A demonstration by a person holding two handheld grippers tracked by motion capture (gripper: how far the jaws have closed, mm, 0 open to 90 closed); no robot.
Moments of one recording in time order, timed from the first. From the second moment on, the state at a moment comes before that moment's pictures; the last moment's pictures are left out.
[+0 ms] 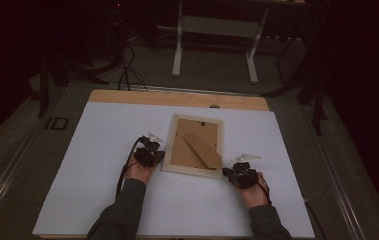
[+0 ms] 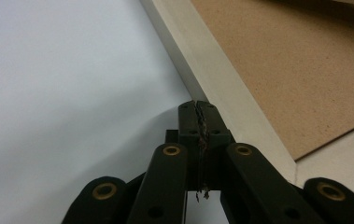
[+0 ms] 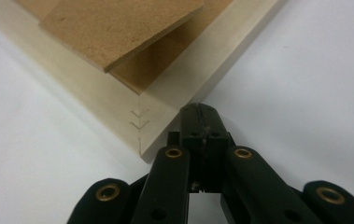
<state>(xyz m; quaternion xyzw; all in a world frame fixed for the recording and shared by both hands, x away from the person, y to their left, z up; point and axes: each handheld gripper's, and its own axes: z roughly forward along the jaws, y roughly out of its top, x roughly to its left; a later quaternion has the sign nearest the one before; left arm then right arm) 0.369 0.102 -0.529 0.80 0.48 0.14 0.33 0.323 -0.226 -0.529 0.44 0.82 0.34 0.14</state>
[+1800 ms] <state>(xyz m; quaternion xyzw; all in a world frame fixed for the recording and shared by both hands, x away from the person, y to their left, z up) 0.296 0.152 -0.532 0.81 0.46 0.20 0.31 0.307 -0.133 -0.530 0.30 0.88 0.35 0.09</state>
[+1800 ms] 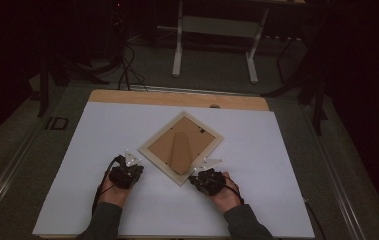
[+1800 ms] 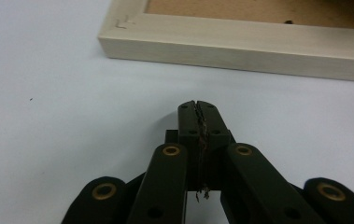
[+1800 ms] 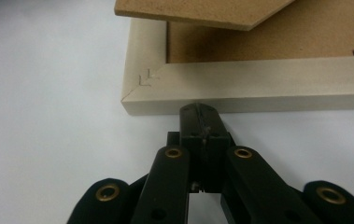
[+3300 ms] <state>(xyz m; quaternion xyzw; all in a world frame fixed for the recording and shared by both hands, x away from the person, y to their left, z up) 0.300 0.151 -0.532 0.80 0.47 0.19 0.31 0.383 -0.188 -0.502 0.43 0.80 0.36 0.19</state>
